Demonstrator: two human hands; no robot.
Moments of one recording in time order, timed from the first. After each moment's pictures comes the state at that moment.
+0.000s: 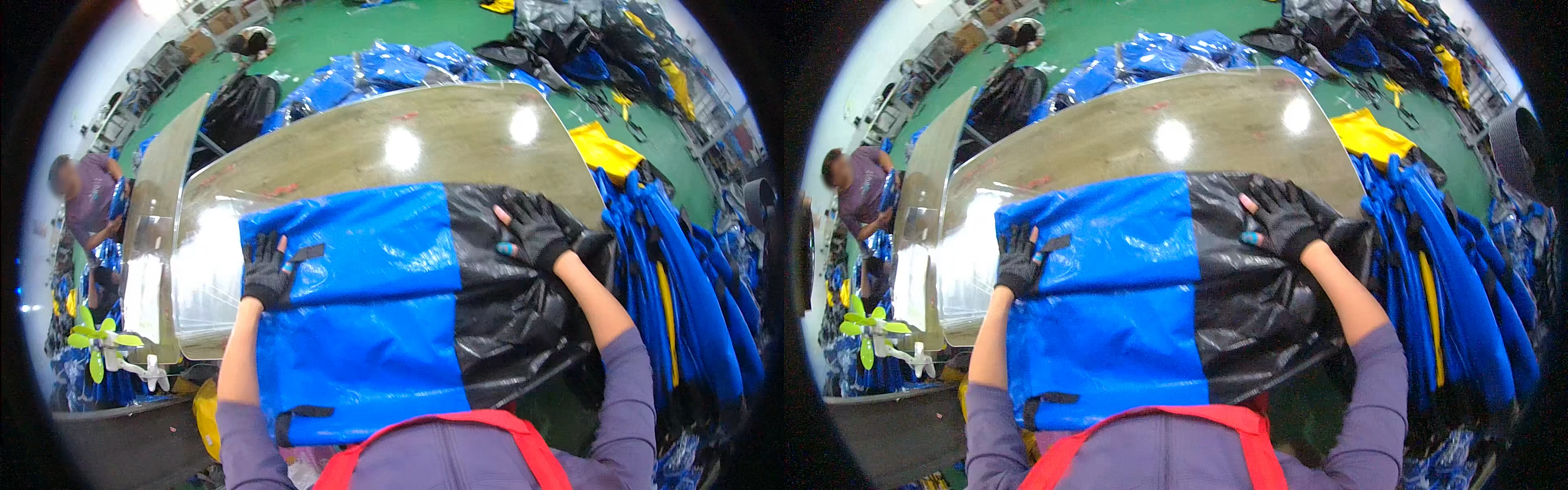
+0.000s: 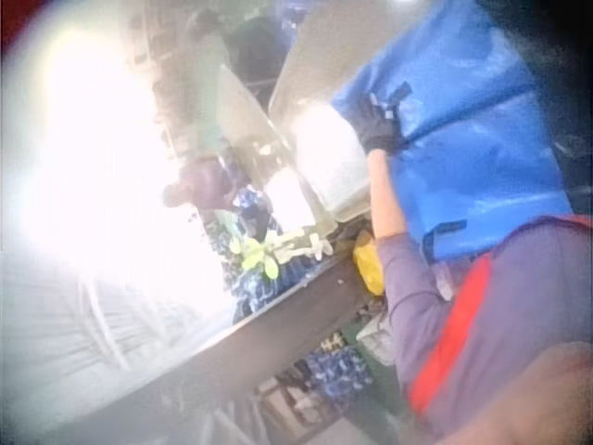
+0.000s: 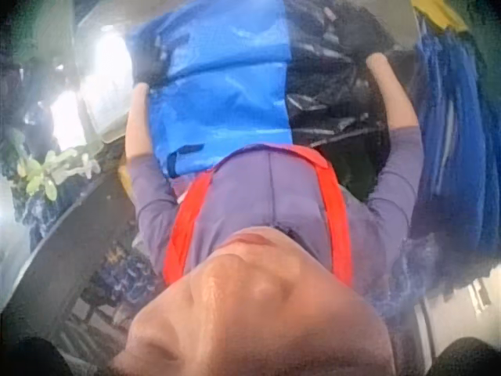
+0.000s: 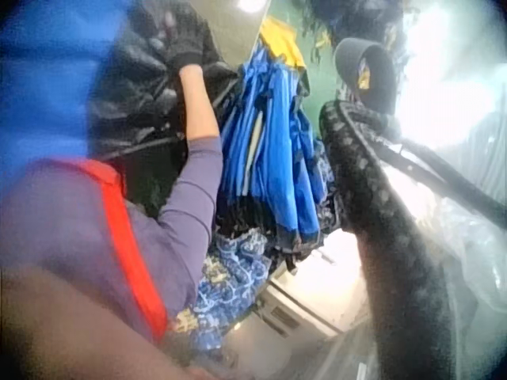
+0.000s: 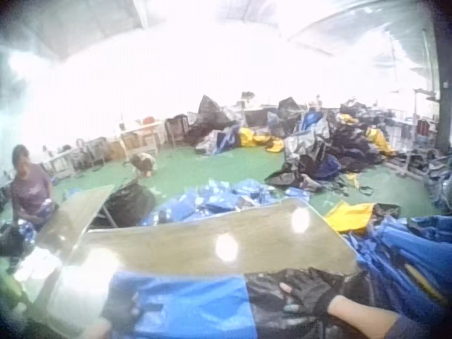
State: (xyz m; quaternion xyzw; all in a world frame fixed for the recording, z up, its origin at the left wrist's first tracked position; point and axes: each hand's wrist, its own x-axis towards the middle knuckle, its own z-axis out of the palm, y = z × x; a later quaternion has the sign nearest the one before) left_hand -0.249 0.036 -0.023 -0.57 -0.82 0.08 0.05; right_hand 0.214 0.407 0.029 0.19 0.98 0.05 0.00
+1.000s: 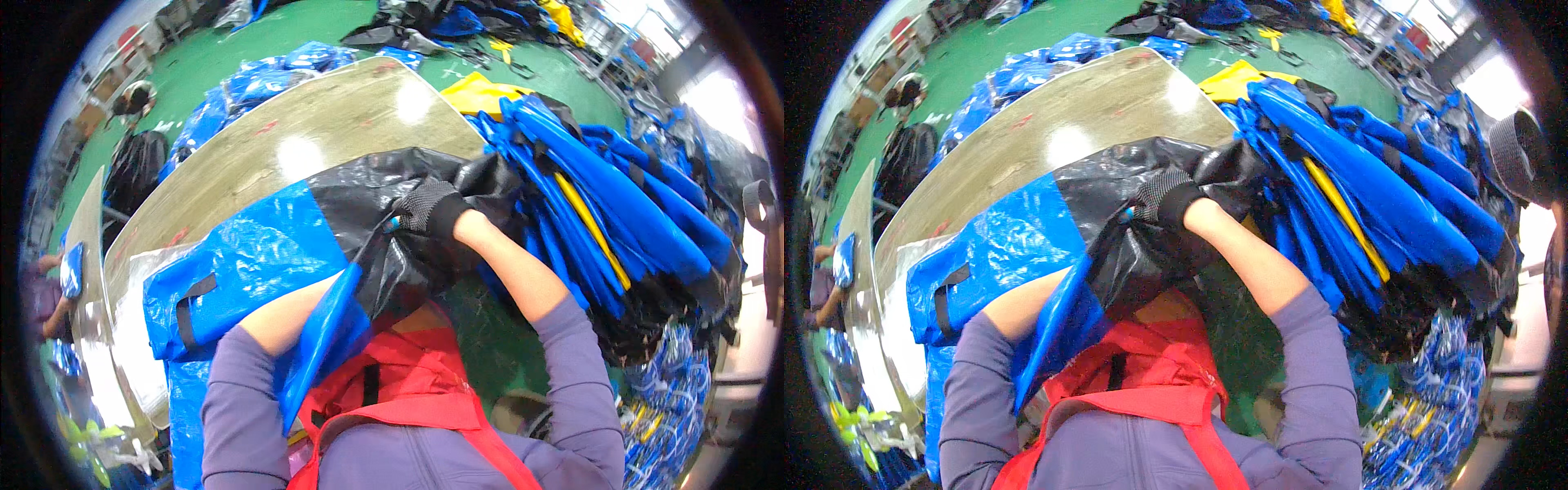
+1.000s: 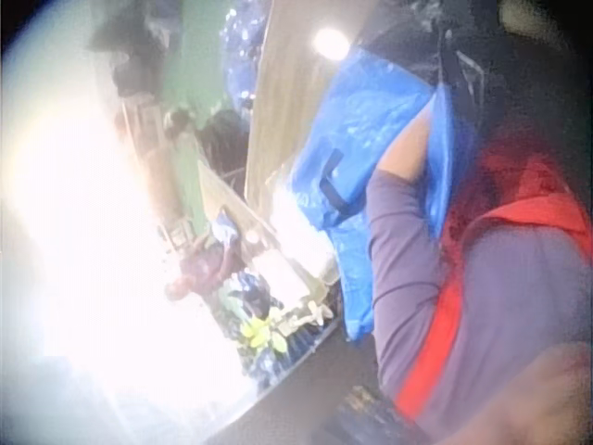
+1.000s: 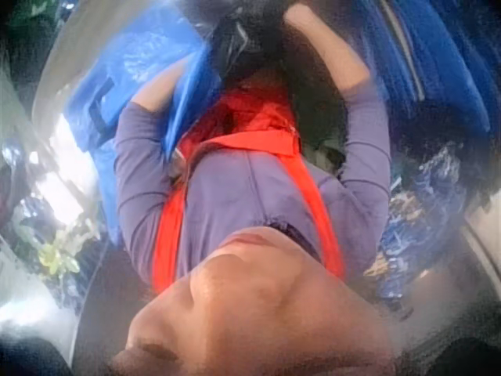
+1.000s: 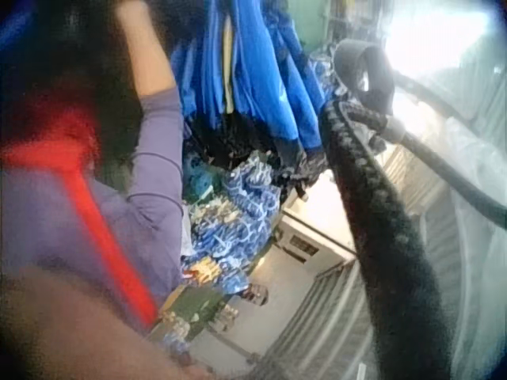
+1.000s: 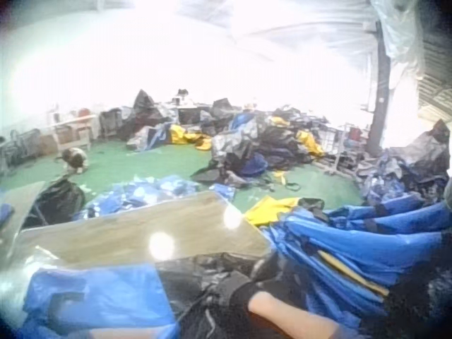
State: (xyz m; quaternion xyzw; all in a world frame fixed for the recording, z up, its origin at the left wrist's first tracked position) left_hand 0.084 0.262 0.011 -0.91 -0.40 -0.14 -0.05; right_hand 0.227 0.347 0.130 0.31 0.94 -0.08 0.09
